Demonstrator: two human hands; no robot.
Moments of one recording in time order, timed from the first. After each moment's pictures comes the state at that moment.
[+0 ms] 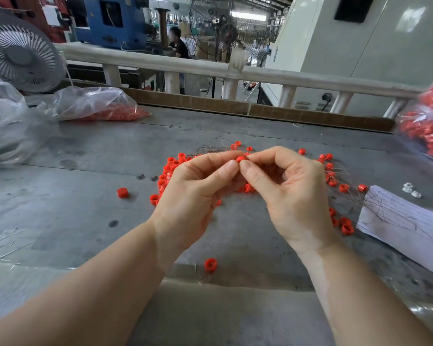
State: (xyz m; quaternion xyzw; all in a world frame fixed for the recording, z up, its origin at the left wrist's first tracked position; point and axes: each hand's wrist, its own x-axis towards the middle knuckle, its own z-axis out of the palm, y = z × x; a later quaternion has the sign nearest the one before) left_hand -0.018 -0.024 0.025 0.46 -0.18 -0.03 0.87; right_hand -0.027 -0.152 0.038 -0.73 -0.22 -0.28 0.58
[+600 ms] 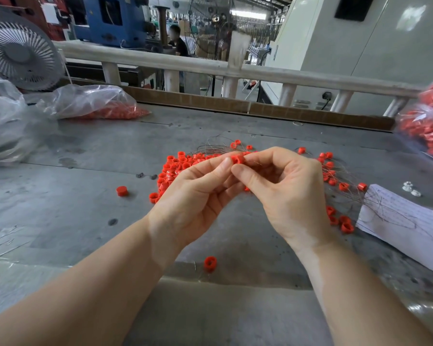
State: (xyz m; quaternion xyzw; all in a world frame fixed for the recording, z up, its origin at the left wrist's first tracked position) left_hand -0.019 -0.024 0.026 0.42 -0.12 -0.11 0.89; right_hand -0.027 -0.151 0.037 -0.74 -0.18 -0.25 0.60
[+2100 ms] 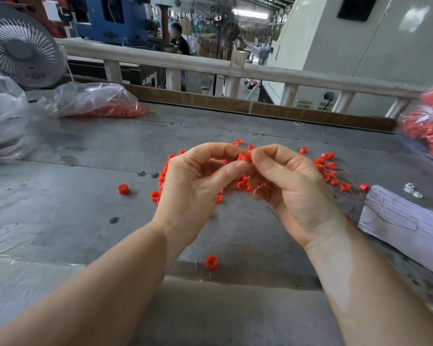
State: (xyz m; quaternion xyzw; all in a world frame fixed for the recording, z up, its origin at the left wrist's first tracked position) left_hand -0.028 -0.024 0.030 0.60 -0.20 0.15 0.76; right_hand -0.024 -0.162 0.043 -0.62 -0.14 -0.01 0.77
